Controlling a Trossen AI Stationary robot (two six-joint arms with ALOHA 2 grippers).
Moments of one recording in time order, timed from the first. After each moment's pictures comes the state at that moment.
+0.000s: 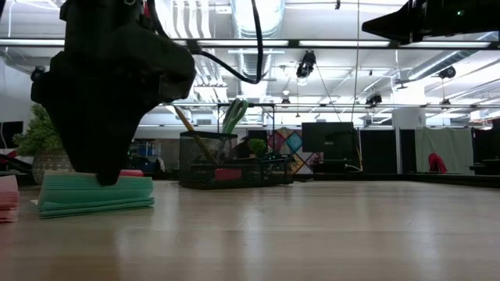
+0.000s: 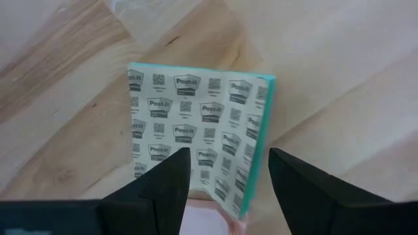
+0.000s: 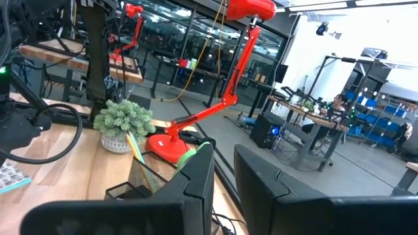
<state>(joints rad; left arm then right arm) -0.44 1.92 1.38 -0.95 0.00 -1.36 -0.14 0.44 0.36 0.17 0.16 -0.35</state>
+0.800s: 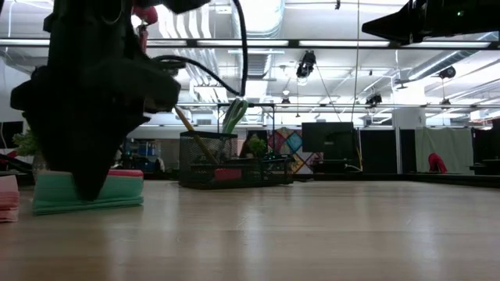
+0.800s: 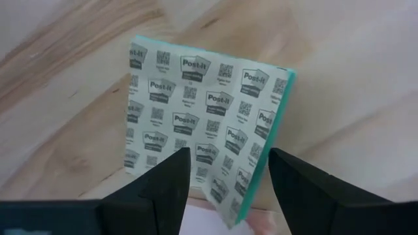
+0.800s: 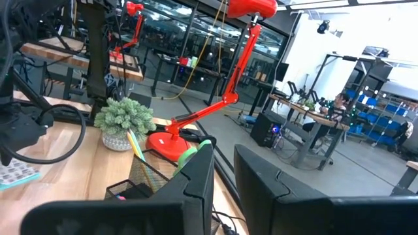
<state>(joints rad) -0.45 1.92 1.32 -0.95 -0.01 -1.43 -0.14 0.44 0.36 0.16 0.16 -0.35</state>
